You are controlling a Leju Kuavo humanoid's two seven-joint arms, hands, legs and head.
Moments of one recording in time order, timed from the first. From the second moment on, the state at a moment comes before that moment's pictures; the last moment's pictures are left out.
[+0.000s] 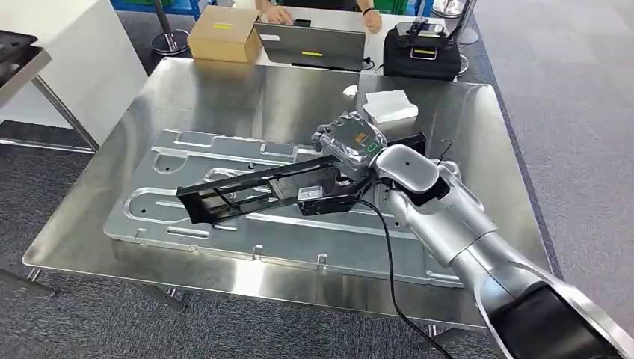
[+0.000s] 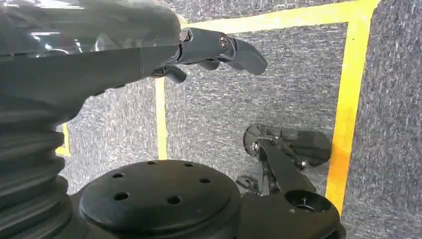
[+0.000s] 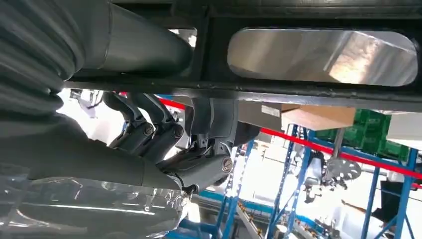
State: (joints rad) left arm -0.09 -0.04 -1.38 -0.13 1.49 0.30 -0.22; right arm -1.09 0.12 0.92 -0.81 0.97 -0.22 -0.26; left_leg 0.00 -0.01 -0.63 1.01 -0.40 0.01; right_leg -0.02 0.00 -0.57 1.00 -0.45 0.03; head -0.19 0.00
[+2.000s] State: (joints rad) left arm -0.09 -0.03 -1.46 -0.13 1.46 0.29 -0.21; right arm -0.96 0.04 0.95 -0.92 0.99 -0.26 -0.22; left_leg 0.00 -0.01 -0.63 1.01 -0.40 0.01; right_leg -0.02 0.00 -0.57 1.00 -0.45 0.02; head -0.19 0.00
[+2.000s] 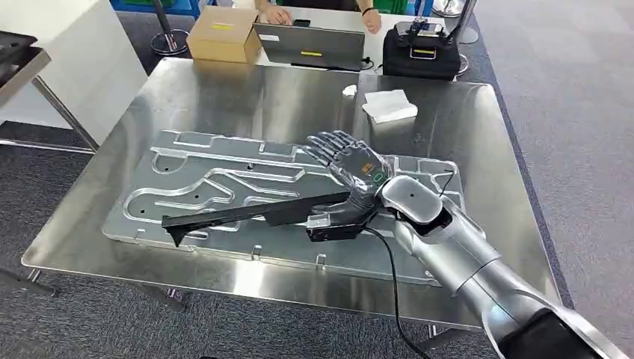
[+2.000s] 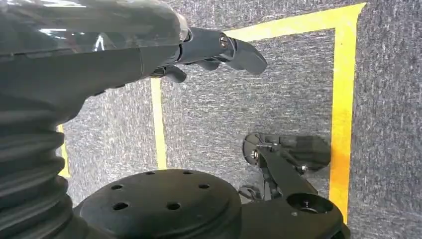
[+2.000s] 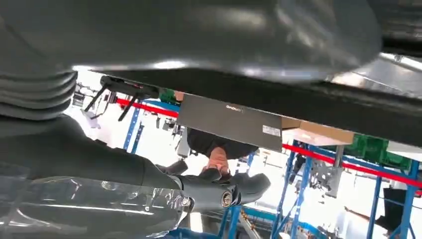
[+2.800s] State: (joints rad) left arm -0.07 -0.03 -1.46 -0.13 1.49 0.32 -0.21; right arm -0.98 0.04 0.91 -0.91 0.96 -0.24 -0.18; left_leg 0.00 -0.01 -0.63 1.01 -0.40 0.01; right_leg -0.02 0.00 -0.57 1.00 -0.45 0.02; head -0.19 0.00
